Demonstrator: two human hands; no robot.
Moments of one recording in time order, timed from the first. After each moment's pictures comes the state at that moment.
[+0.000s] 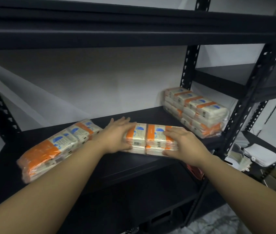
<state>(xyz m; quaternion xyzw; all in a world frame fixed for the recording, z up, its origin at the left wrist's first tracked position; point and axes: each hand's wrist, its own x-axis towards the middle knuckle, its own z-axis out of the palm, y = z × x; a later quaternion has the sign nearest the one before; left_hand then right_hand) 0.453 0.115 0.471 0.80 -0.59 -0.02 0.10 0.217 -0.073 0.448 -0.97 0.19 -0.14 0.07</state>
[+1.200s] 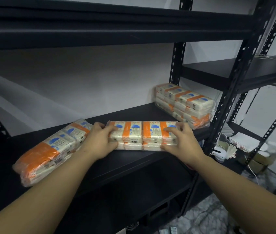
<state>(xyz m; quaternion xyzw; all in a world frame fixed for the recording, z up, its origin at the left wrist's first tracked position) 0.458 0.156 0.448 0.87 -0.46 -0.01 0.18 0.201 -0.051 0.418 -0.90 0.30 -0.25 0.18</state>
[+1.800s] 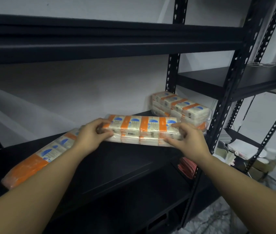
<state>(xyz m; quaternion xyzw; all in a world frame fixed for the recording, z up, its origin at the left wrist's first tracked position) 0.488 0.136 0.467 0.77 -0.44 -0.05 0.45 0.190 -0.074 0.454 -0.84 0.30 -0.37 0.25</state>
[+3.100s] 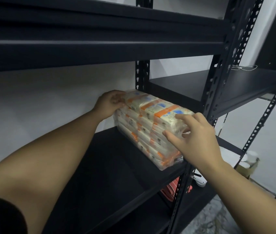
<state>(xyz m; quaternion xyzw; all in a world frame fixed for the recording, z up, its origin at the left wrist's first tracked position) 0.515 -0.216 0.522 0.67 -0.56 -0.07 0.48 0.160 -0.213 0.510 -0.82 0.36 -0.44 0.09</state>
